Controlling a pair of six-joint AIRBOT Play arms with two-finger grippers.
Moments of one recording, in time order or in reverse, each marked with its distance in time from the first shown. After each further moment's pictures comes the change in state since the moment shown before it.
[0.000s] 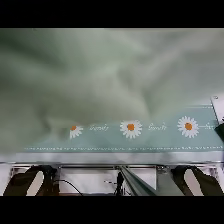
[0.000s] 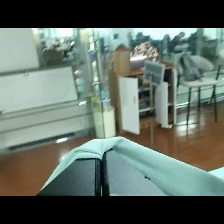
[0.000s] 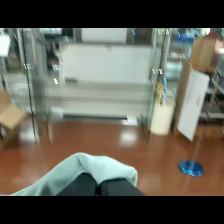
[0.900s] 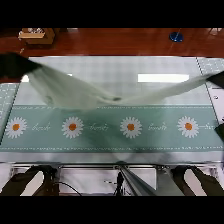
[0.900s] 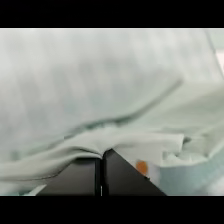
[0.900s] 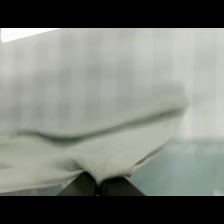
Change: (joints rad) left arm 0.000 -0.267 -0.752 -0.223 0.002 0.165; right arm 0.000 -0.113 -0.872 0.181 -0.006 -0.115
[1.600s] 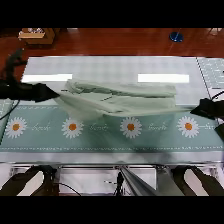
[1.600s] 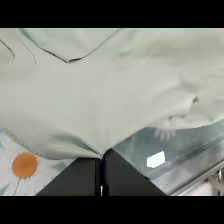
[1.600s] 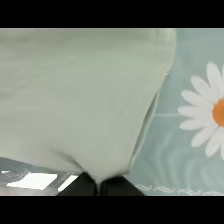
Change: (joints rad) left arm 0.000 -0.078 -0.305 0.042 -0.023 0.038; right arm 0.000 -0.036 -0.283 -0.199 0.119 0.002
